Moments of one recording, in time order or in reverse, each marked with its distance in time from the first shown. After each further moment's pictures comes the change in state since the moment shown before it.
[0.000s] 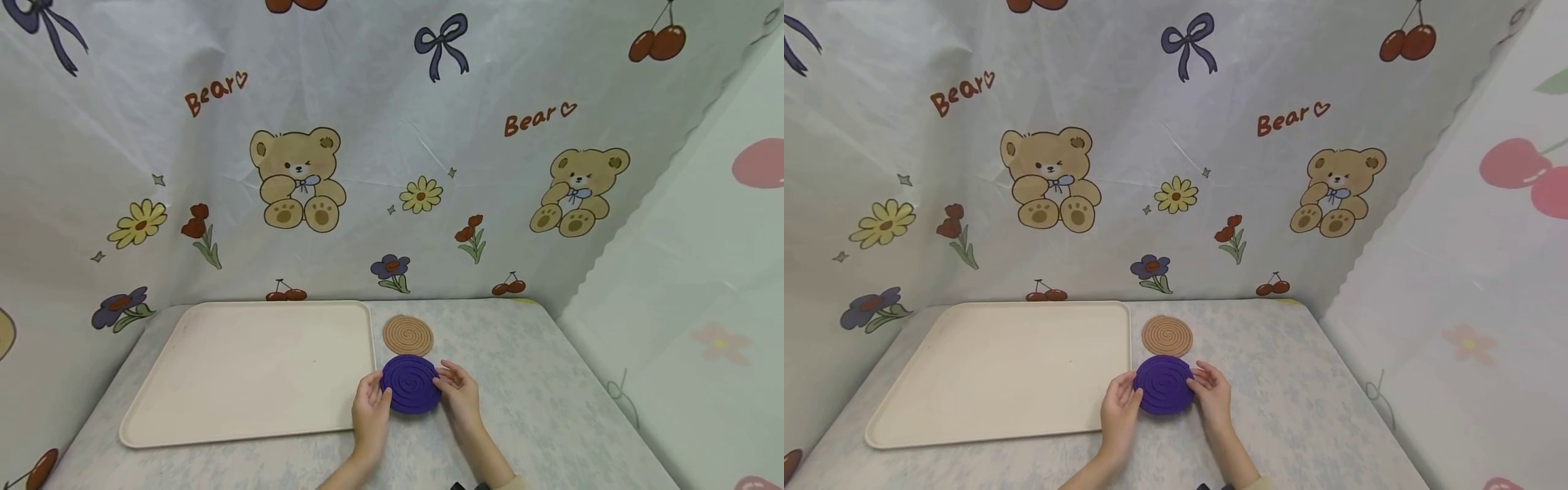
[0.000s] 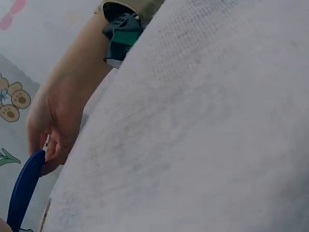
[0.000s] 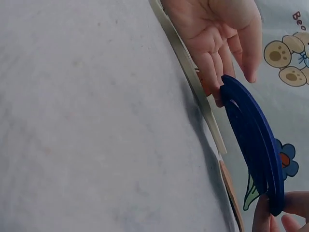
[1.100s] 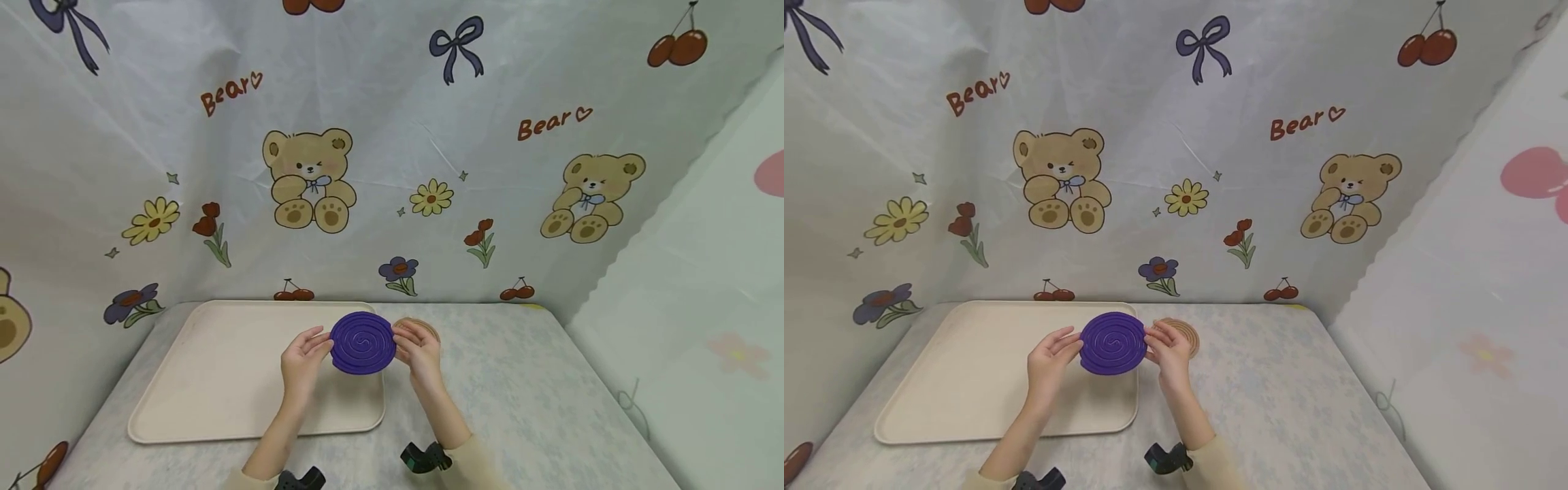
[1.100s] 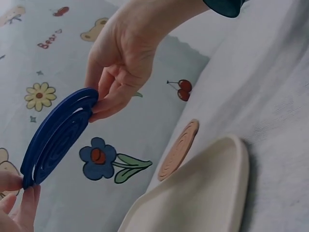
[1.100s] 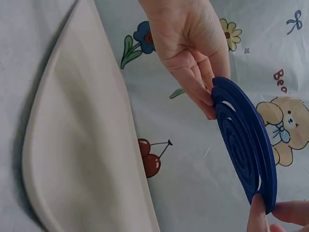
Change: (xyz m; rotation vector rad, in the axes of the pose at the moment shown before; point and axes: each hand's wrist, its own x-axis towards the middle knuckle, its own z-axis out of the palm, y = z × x) left_hand 0.088 0.093 -0.095 0.110 0.096 -0.058; right_hand 0.010 -0.079 0.107 0.341 -0.141 0.039
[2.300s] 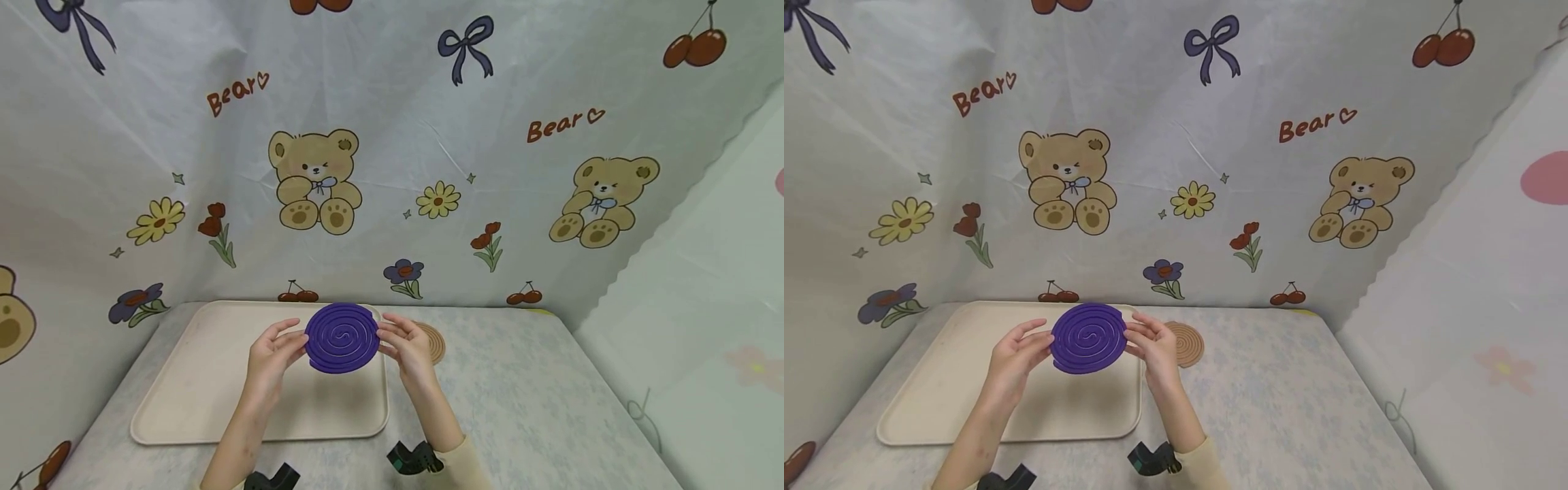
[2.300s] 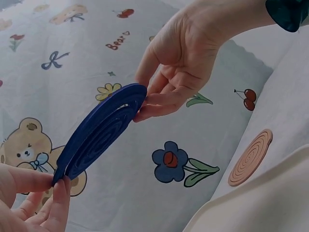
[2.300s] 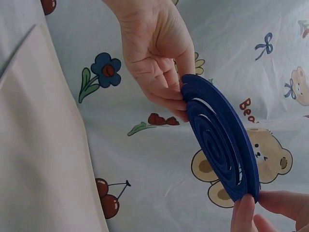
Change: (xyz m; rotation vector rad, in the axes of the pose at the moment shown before) left_hand 0.005 0.048 -0.046 -0.122 -0.141 -0.161; right_hand -0.010 -0.025 0.036 -0.016 -0.150 0.029
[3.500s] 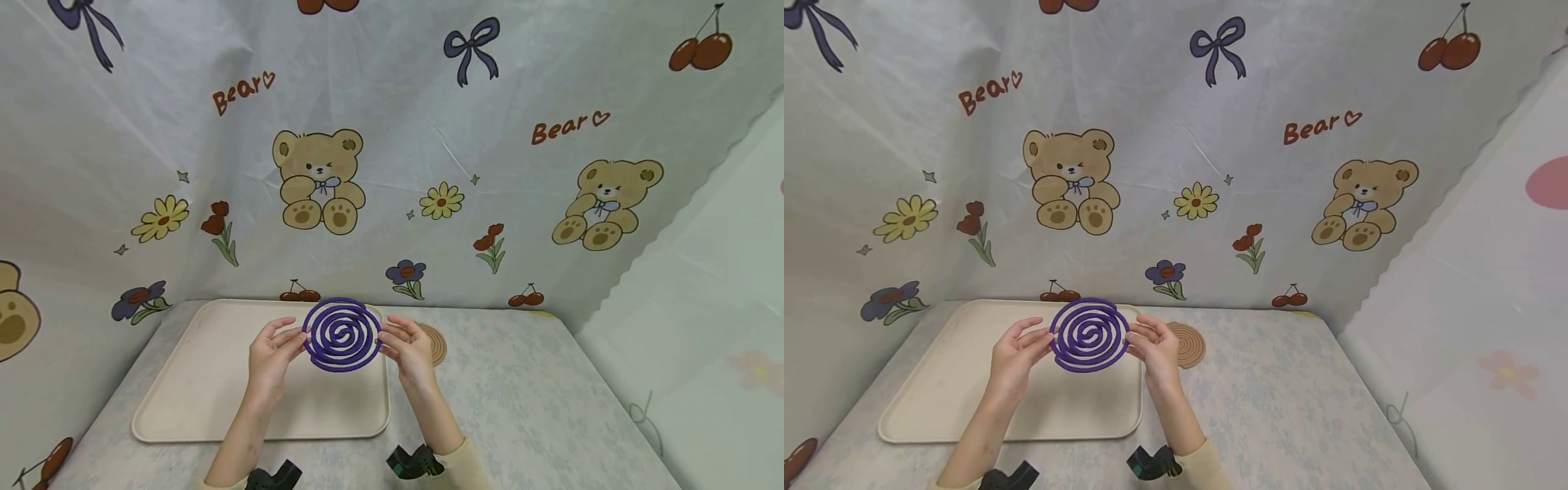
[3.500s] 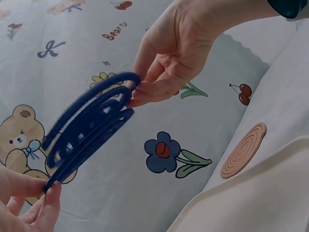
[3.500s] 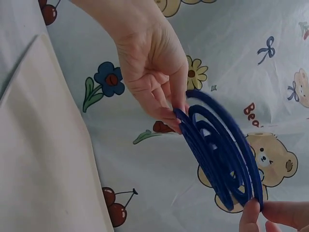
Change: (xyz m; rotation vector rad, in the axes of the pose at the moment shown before) left_hand 0.008 -0.006 -0.005 -0.036 0.073 0.064; right_hand -0.002 0.003 0.004 0.044 0.052 0.000
